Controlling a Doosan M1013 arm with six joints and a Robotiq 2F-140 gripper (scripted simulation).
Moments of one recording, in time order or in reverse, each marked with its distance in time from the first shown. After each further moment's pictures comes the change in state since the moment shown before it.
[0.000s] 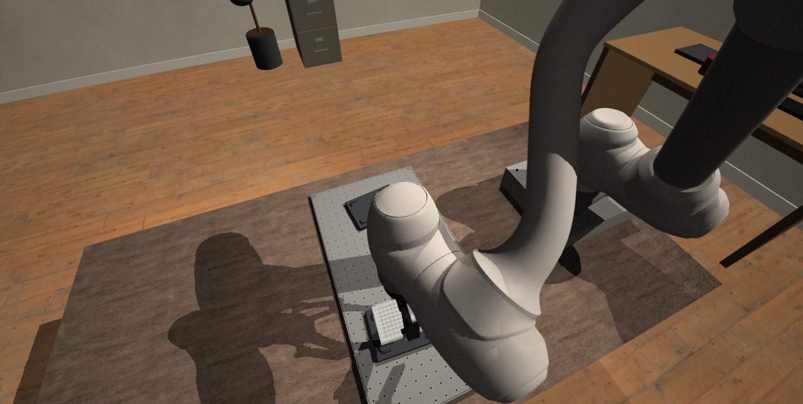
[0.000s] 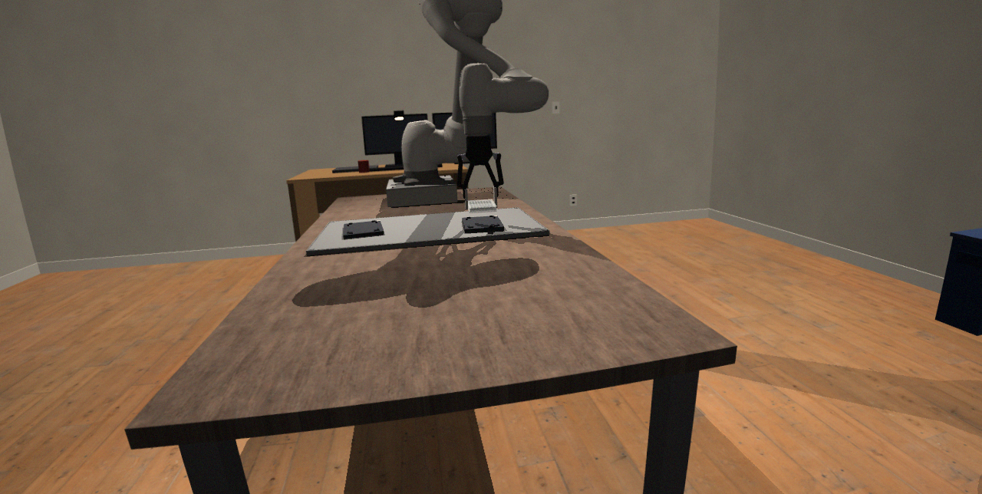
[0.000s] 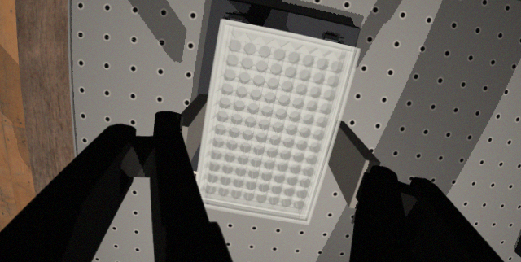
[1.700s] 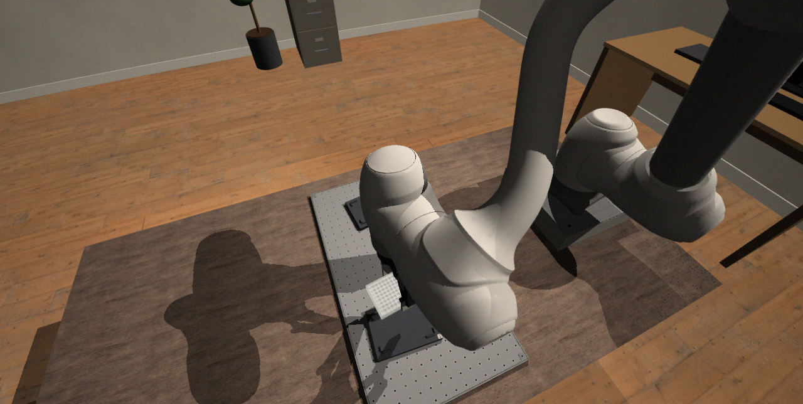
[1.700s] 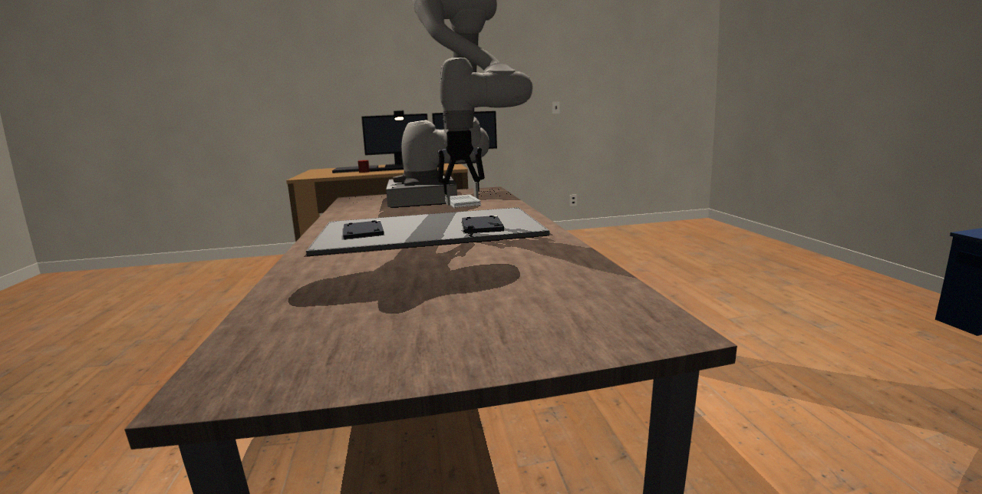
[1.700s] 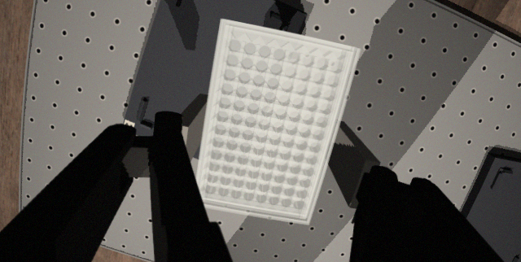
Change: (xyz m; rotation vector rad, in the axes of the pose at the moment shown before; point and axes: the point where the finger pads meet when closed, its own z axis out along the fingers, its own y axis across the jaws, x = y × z) arm -0.005 0.059 -0.018 0.000 0.000 -0.199
